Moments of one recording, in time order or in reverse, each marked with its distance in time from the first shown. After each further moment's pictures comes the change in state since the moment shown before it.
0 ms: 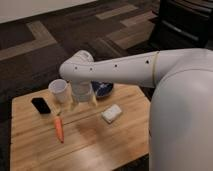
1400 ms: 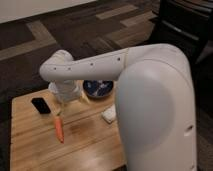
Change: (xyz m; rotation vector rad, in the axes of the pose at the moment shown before) arm -0.015 0.060 0.001 0.168 0.001 -0.236
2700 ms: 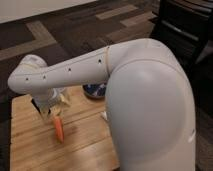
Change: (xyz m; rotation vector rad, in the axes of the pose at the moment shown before) arm 0.010 0.080 -0.018 -0.060 -0.148 -0.186
